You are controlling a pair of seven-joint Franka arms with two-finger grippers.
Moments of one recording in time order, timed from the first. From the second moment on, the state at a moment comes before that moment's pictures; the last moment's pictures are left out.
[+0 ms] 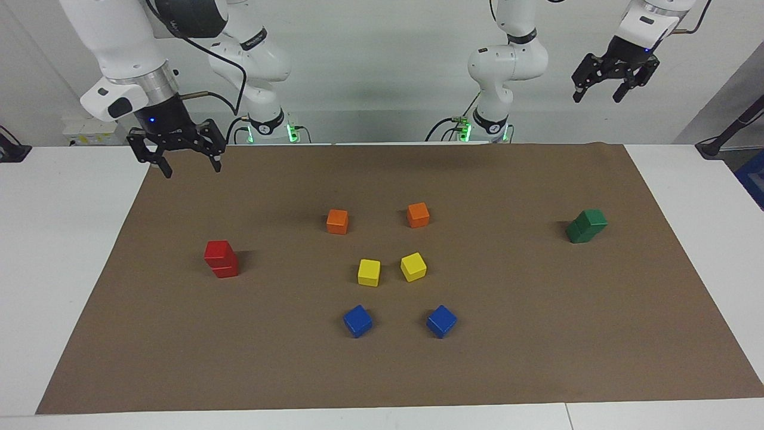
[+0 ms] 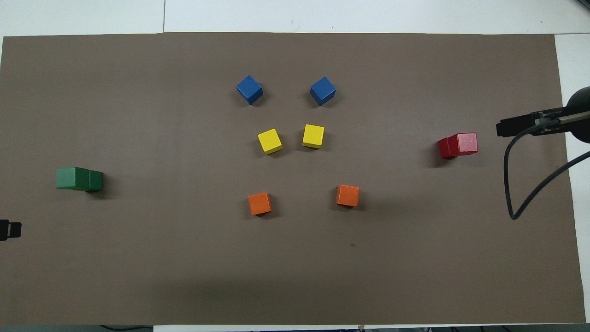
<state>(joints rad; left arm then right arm) 0.01 -0.37 0.03 -1.82 -0.02 1.42 0.07 -0.13 -0.06 0.13 -1.67 0.05 1.73 -0.10</state>
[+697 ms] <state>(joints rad) 0.03 -0.37 0.04 -1.82 0.01 1.42 0.08 -0.01 -0.06 -0.03 -1.68 0.05 1.68 -0.10</state>
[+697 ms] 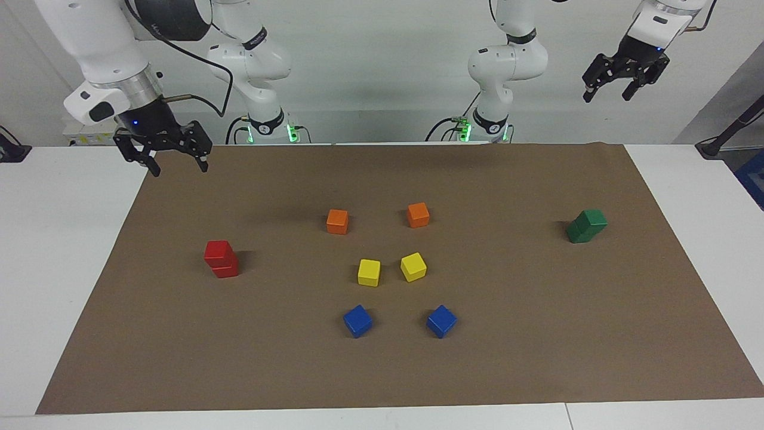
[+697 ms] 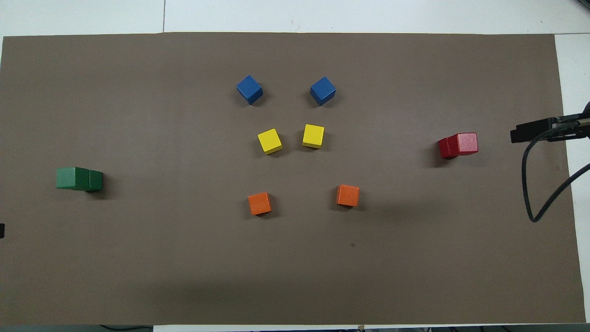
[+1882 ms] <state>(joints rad) 0.03 -0.37 -0.02 -1.82 0.01 1.44 0.11 0.02 -0.06 -0.06 -1.68 -0.01 1.63 -0.09</state>
